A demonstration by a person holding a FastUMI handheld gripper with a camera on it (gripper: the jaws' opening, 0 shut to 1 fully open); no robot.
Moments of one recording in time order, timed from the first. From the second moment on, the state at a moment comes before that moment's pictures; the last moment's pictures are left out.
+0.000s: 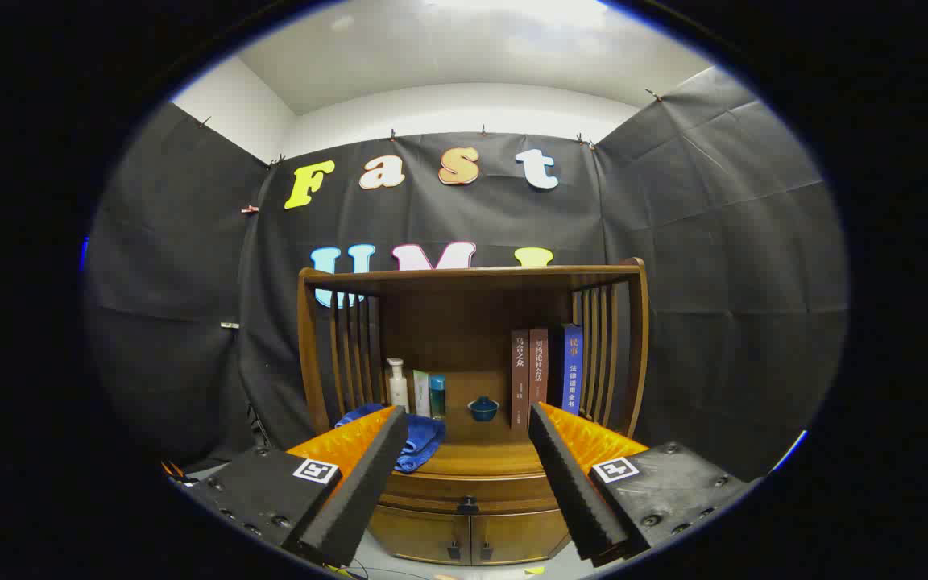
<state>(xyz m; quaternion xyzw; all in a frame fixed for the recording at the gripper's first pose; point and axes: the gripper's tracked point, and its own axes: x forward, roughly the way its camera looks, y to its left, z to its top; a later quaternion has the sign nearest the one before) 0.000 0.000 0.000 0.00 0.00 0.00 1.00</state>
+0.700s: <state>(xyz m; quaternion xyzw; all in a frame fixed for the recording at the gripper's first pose) -0.001 0.002 -0.003 0.00 0.00 0.00 1.00</state>
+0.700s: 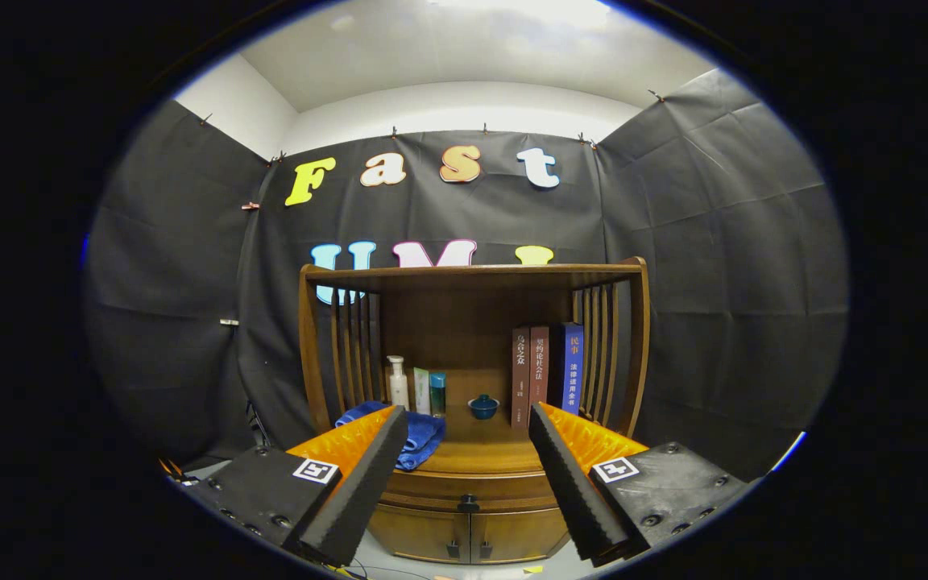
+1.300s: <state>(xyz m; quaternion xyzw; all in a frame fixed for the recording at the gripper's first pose) 0.001 0.004 -0.005 -0.01 0.00 0.00 1.00</state>
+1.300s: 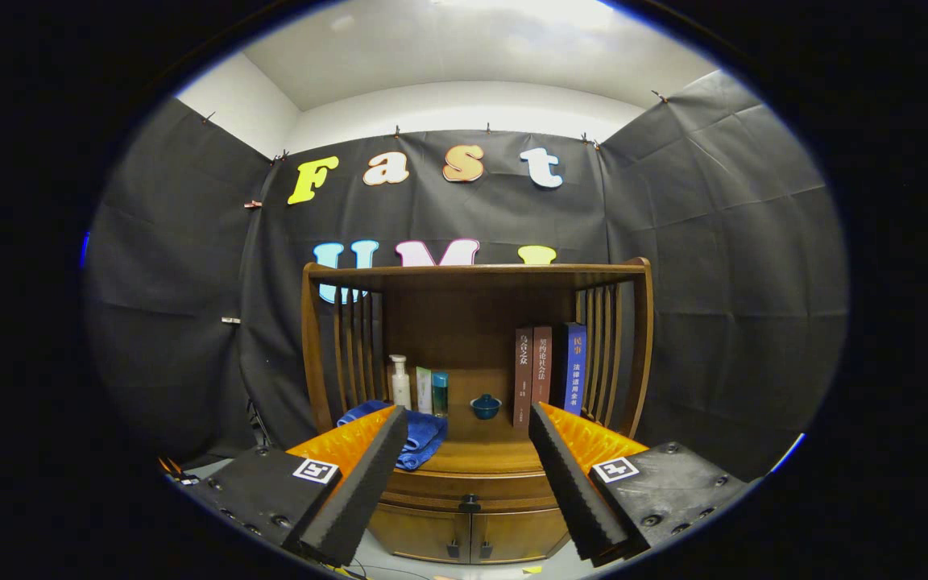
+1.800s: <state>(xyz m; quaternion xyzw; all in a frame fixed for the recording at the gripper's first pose) 0.025 0.012 -0.065 -0.01 0.05 0.01 1.00</state>
